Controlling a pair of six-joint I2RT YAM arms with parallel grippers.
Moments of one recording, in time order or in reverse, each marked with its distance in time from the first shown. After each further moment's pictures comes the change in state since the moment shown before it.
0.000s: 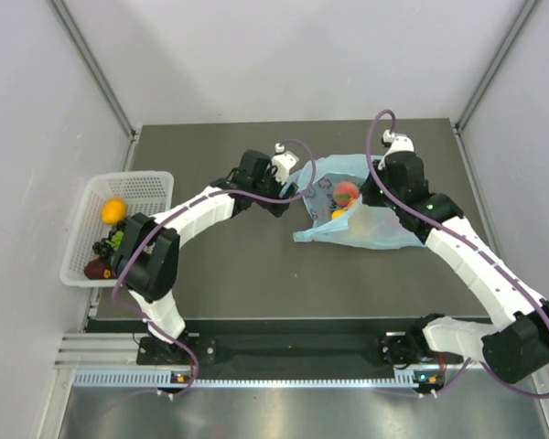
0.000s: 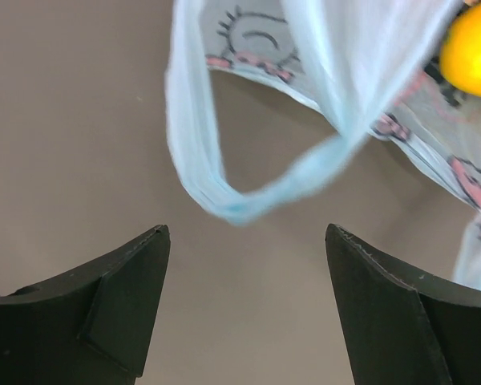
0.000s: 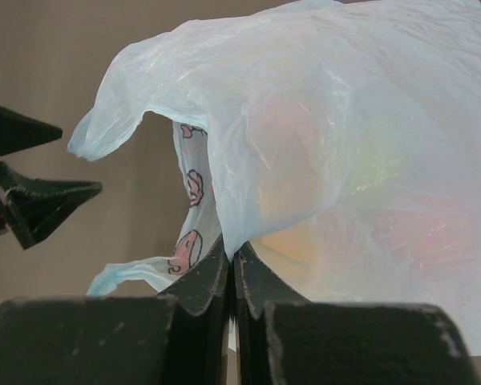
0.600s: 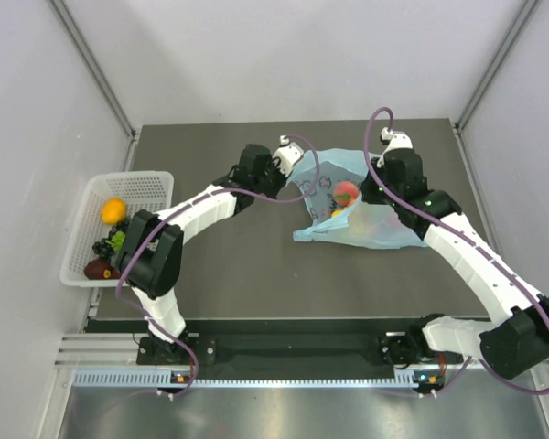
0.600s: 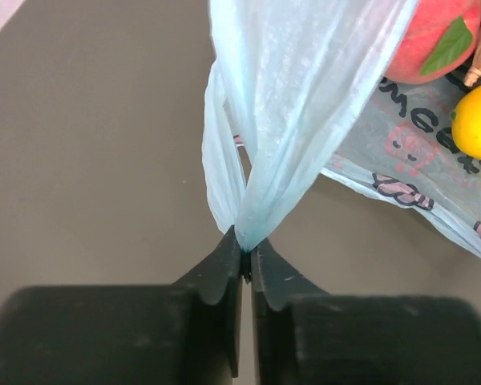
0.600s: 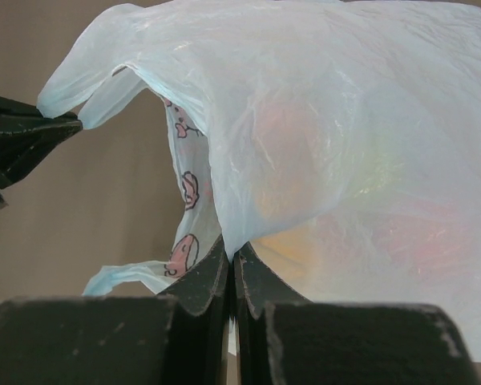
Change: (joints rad) left arm 0.005 0.043 0.030 0.188 0.008 0.096; right arm -0.007 0.027 0.025 -0.006 -0.008 -0.018
